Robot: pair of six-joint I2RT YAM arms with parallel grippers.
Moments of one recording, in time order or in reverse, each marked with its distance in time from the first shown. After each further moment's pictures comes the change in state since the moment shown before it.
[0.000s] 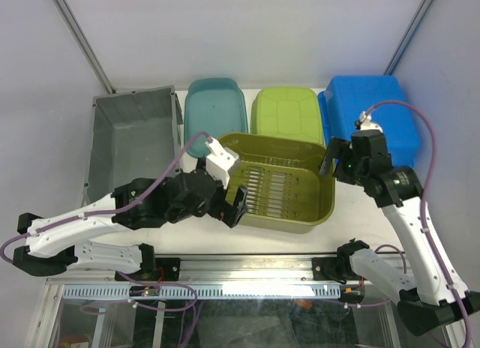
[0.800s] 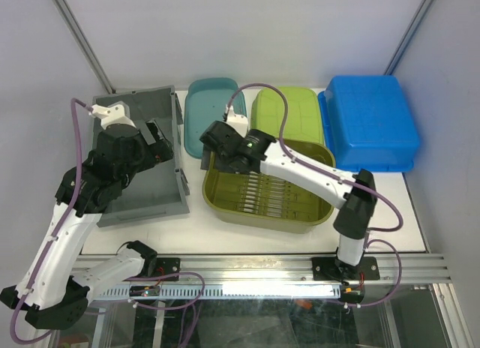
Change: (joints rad) left arm 0.826 -0.138 0.069 -0.169 -0.047 -0.169; right arm 0.733 0.868 0.612 0.114 0.190 0.469
